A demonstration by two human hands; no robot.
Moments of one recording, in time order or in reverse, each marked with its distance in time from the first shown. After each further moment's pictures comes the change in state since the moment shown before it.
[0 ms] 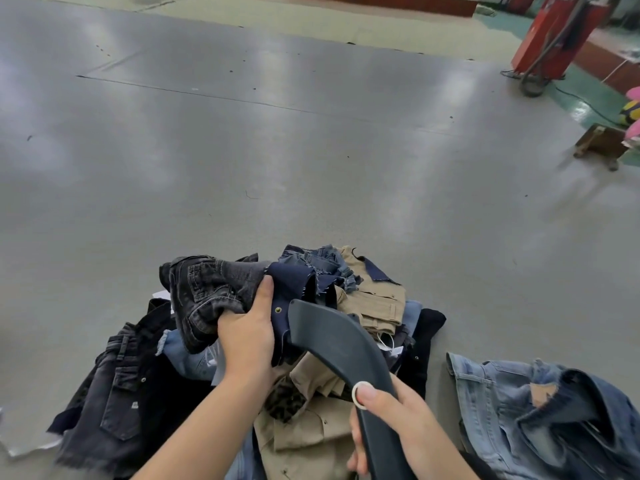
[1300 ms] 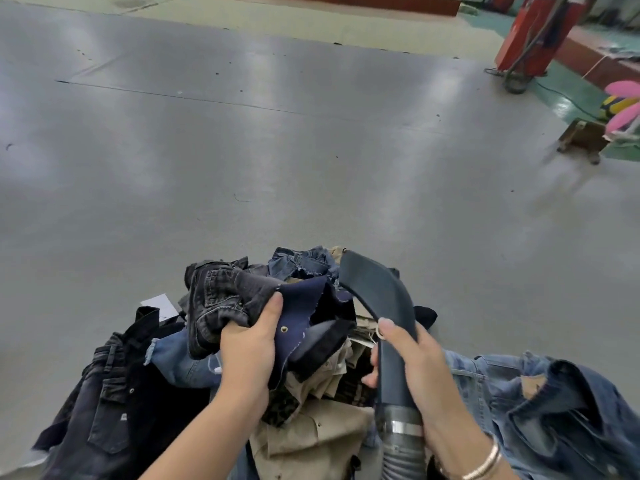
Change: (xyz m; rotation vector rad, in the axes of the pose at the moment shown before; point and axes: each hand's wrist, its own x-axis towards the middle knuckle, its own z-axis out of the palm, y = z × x) left_hand -0.009 -0.015 -0.004 0.030 -0.207 -0.043; right_hand 0.020 -0.033 -0.021 0.001 0.350 -0.221
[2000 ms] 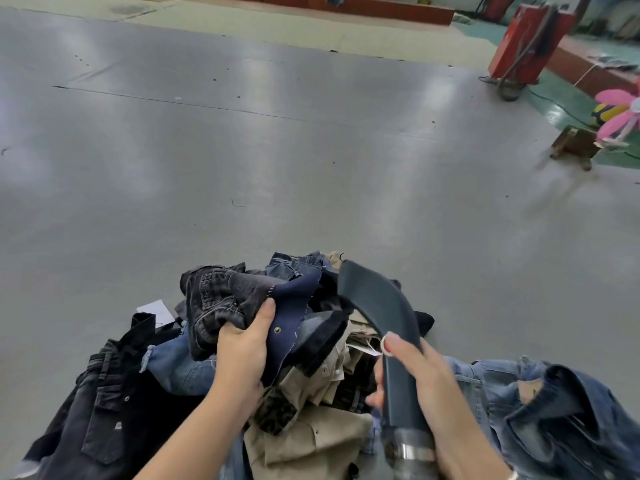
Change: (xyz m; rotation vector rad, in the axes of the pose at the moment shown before) left_hand 0.007 0.007 -0.002 -0.006 -0.070 -0.062; right_hand -0.005 0.003 -0.008 0.065 -0.032 0.090
